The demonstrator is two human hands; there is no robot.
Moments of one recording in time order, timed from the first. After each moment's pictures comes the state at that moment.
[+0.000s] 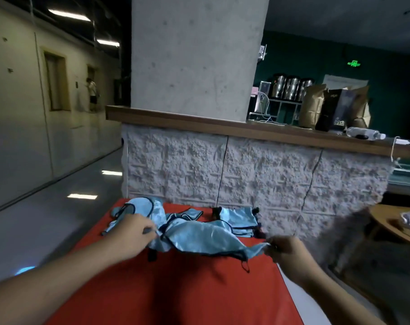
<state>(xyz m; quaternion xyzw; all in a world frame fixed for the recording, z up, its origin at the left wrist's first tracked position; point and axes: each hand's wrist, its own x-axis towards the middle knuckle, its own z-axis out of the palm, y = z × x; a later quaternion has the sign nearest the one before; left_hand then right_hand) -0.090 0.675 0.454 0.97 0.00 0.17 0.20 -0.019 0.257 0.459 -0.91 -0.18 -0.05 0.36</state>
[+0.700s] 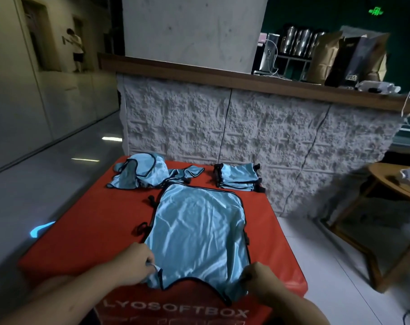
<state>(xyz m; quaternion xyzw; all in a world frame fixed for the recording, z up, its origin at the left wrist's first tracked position) -0.155 0.648 0.277 0.98 0.00 -0.09 0.17 -0.093 0.279 0.282 -0.96 -0.14 0.18 0.17</state>
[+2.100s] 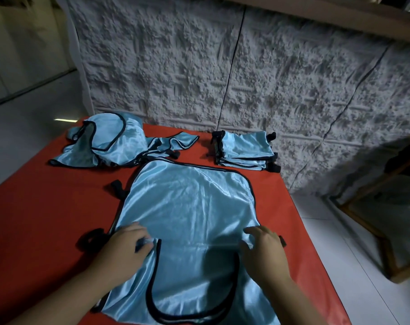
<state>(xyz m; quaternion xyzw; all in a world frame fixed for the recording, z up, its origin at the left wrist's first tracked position) 0.002 0.646 0.166 0.94 0.04 0.06 0.33 0.064 0.325 0.221 -0.98 -0.05 -0.04 0.20</state>
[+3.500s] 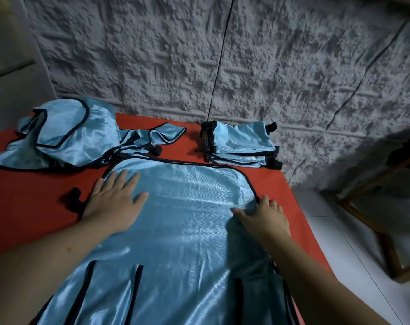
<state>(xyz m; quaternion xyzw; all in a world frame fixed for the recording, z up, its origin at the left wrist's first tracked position) 0.178 0.670 0.139 0.99 0.13 0.00 0.05 0.225 0.309 0.170 -0.99 0.08 0.06 0.13</state>
